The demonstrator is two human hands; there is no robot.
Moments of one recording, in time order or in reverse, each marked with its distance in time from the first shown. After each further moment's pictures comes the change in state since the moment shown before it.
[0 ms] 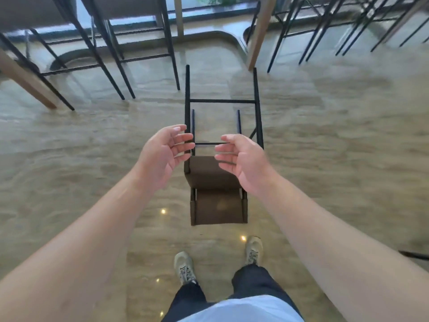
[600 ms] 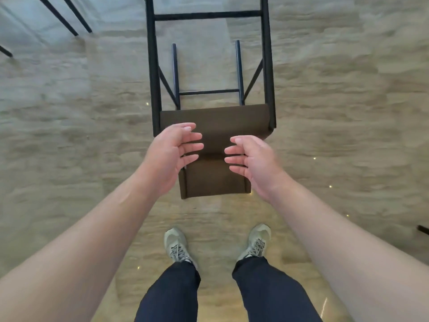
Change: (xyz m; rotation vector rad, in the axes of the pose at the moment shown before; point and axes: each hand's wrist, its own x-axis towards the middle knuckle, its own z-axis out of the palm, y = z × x) left_hand 0.144 -0.228 0.019 0.161 0.061 -0.209; right_hand 0.145 0.191 -0.141 -0.065 0.127 0.173
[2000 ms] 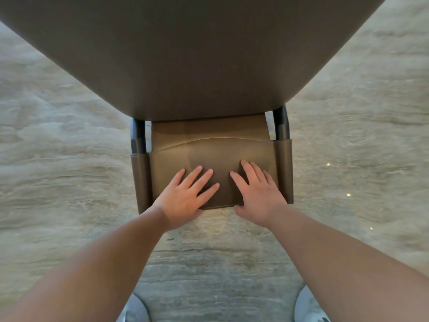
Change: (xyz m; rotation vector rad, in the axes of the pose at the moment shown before) left_hand 0.362 -0.533 -0.113 2.033 -0.454 0.916; right_hand 0.375 0.504 -0.101 -1.652 -0.135 -0.458
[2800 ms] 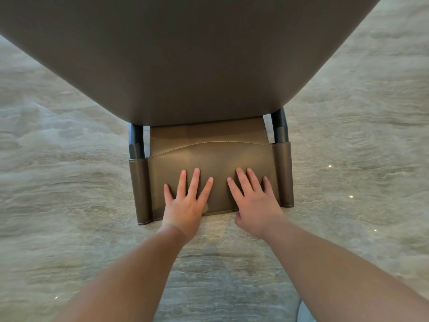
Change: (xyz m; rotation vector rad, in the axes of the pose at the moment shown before) left_hand 0.009 0.036 0.015 -0.172 -0.152 -0.459; right_hand -0.007 -0.009 0.007 -0.125 -0.032 -0.023
